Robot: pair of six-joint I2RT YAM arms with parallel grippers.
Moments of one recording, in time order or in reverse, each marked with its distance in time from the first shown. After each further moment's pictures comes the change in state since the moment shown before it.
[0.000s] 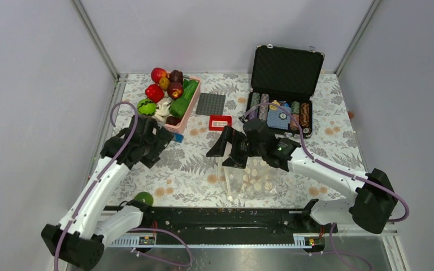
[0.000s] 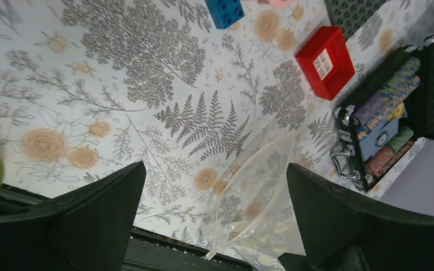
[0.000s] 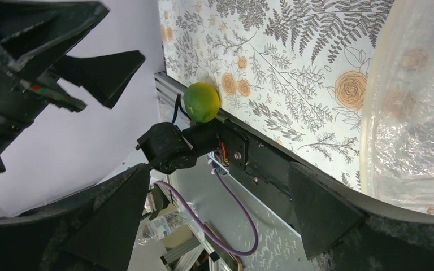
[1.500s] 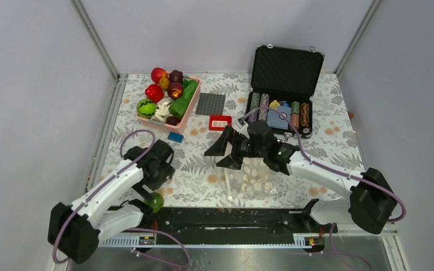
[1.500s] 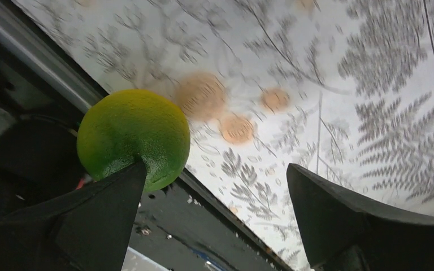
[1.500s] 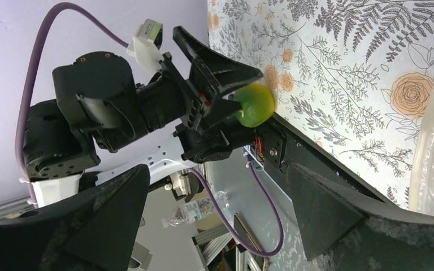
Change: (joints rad) left arm -0.100 -0.010 -0.294 -0.264 -0.107 -0.220; right arm -0.028 0.000 -0.122 0.285 -0.132 0.111
